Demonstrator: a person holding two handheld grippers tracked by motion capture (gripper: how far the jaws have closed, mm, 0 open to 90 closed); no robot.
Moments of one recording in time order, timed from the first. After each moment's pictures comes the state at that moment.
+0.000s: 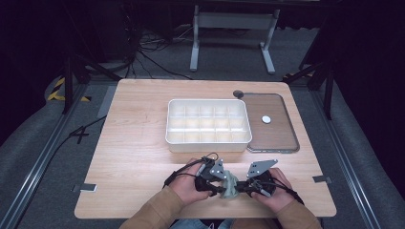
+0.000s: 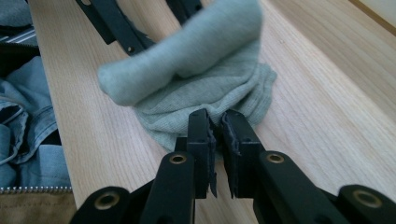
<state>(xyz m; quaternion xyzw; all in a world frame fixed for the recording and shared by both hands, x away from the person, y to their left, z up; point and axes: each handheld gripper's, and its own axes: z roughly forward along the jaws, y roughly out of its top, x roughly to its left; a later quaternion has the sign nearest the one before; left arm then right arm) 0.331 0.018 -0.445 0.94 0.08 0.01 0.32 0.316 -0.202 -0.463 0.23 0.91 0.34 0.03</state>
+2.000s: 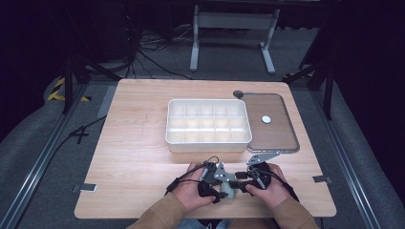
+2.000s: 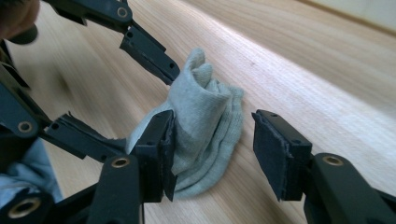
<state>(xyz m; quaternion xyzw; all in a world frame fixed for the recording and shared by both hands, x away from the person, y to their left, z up) 0.321 0.012 -0.454 0.95 0.12 0.03 0.29 0.332 -0.199 -0.466 0.37 0.85 0.38 -0.03</state>
